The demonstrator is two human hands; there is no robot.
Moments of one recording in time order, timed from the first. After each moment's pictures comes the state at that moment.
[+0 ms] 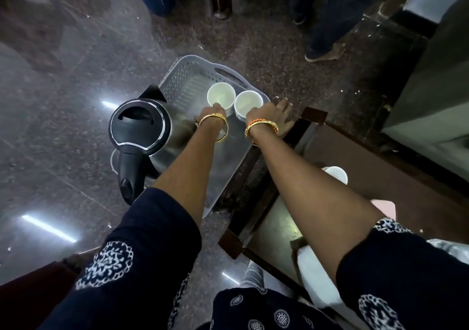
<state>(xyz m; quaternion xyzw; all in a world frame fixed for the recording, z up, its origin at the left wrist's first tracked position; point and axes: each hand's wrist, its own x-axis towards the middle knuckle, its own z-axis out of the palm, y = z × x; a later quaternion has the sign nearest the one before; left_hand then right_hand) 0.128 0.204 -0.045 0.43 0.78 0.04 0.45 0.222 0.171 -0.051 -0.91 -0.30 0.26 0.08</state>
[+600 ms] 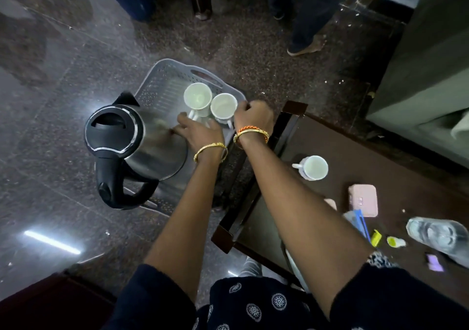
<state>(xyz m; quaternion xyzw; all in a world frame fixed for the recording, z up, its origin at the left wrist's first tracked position) 0.156 0.129 -0.019 0.44 0.79 0.27 0.34 0.235 0.132 -0.012 -0.88 -0.27 0.24 0.30</state>
